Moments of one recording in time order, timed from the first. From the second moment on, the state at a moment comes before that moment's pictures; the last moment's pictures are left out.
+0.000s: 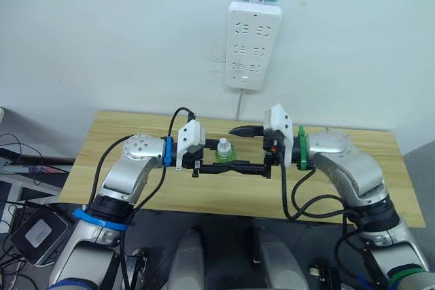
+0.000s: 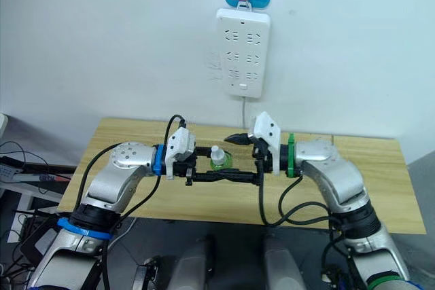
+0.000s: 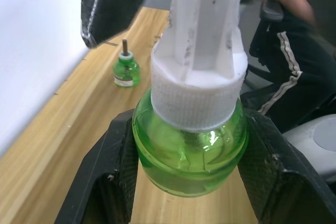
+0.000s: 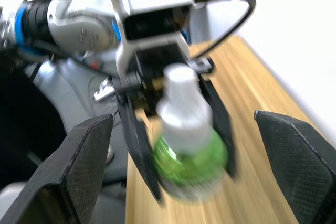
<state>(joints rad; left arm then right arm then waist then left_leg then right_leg) -0.51 0.55 -0.19 0.09 -0.33 0.19 -1.25 -0.53 -0.39 0.21 -0.32 0.42 0.66 0.89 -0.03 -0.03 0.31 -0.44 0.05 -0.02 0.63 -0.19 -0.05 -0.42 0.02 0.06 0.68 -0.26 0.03</state>
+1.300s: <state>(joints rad) -0.52 0.54 -0.19 0.10 -0.30 0.19 -1.23 -0.52 -0.37 0.26 -0.31 0.43 0.68 0.79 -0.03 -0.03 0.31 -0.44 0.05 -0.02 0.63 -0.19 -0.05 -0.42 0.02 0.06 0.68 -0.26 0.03</state>
